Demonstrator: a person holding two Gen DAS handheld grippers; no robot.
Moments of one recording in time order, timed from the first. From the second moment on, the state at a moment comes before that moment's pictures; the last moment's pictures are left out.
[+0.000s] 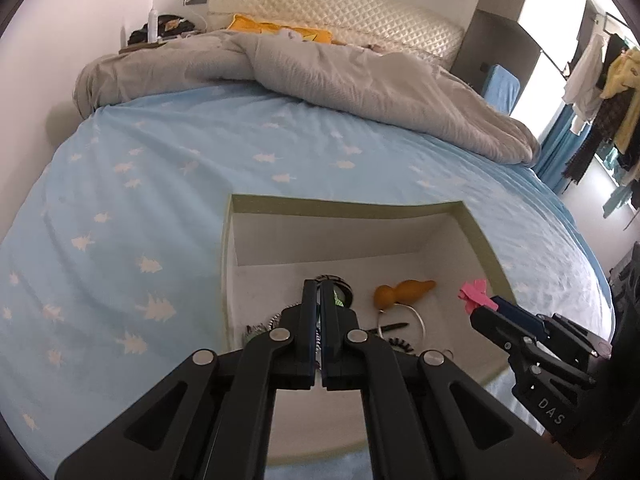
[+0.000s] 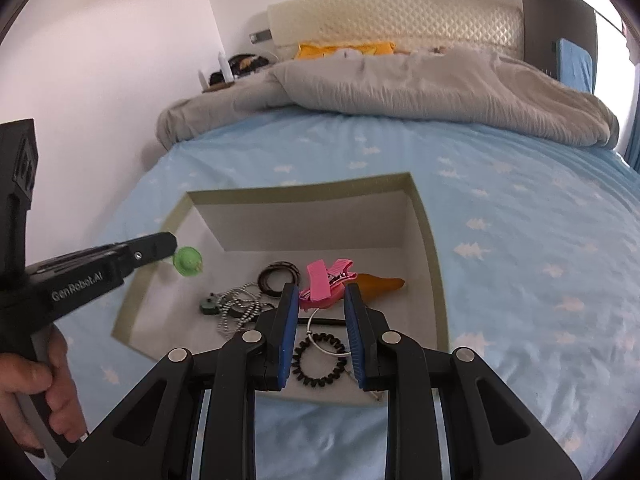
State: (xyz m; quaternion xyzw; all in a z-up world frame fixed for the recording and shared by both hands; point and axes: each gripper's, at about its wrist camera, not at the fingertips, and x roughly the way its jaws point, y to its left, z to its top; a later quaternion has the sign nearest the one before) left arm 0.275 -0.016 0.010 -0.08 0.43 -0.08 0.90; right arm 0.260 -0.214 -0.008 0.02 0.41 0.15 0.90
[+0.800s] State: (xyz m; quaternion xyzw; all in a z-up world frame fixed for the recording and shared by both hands) left arm 0.249 -0.013 0.061 -0.07 0.43 -0.06 0.90; right arm 0.234 -0.237 0.064 0.05 0.38 0.13 0.91
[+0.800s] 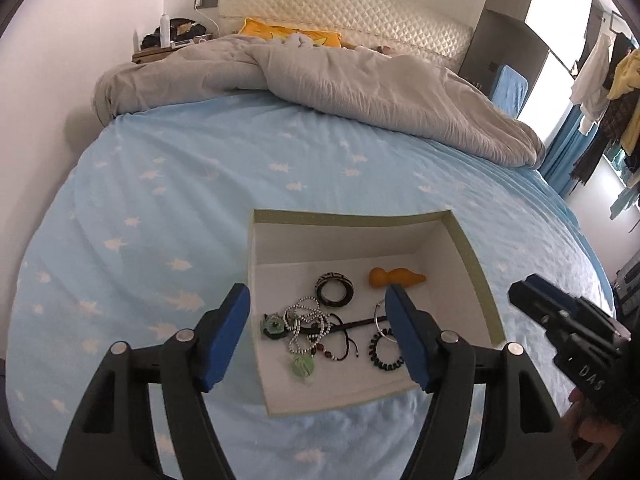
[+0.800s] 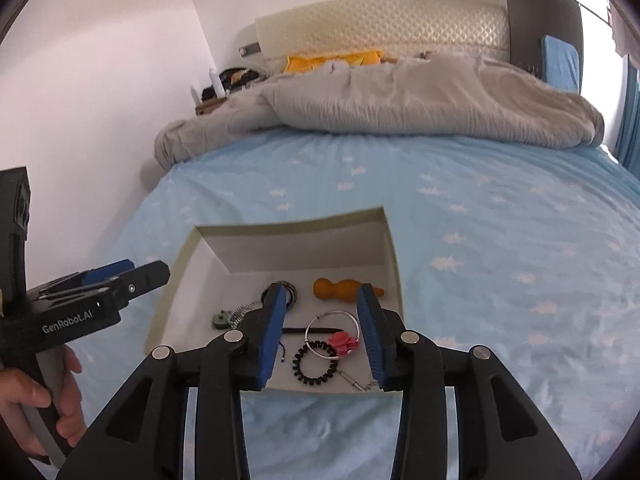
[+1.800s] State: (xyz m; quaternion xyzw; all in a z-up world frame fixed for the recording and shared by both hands) left arm 0.175 0.014 0.096 -0.07 0.42 0.00 0.91; right arm 0.163 -0.241 0.101 0.02 0.36 0.10 0.93
